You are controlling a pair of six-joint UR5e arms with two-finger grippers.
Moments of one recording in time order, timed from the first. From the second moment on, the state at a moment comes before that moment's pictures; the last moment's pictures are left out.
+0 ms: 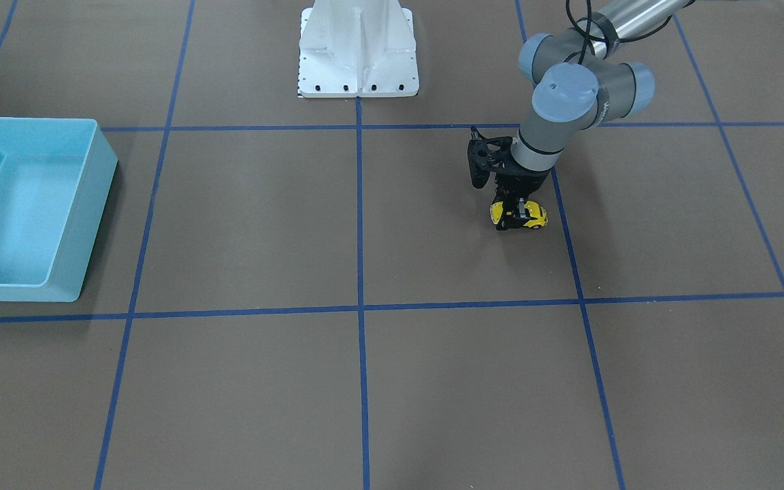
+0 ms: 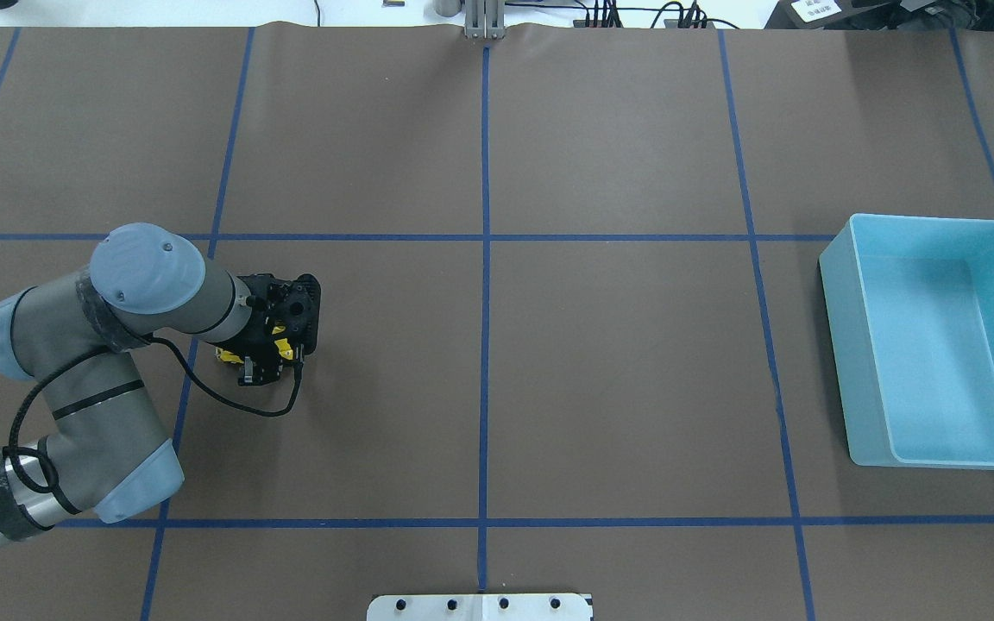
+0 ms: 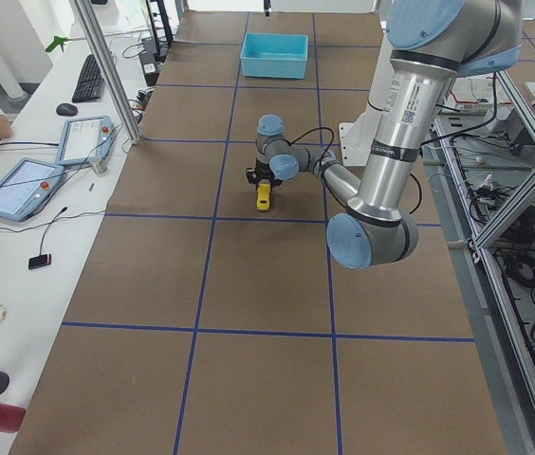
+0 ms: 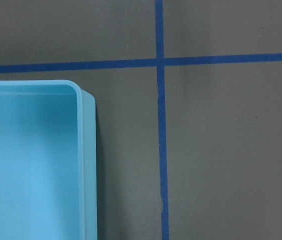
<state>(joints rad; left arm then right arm) -0.59 -1.90 -1.71 -1.92 -1.91 0.40 1.49 -1.63 1.69 -1.65 2.35 0.09</state>
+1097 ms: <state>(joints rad) -0.59 -1.89 -1.71 -1.92 -1.93 0.40 1.49 -1.64 1.69 -1.65 2.35 0.09</state>
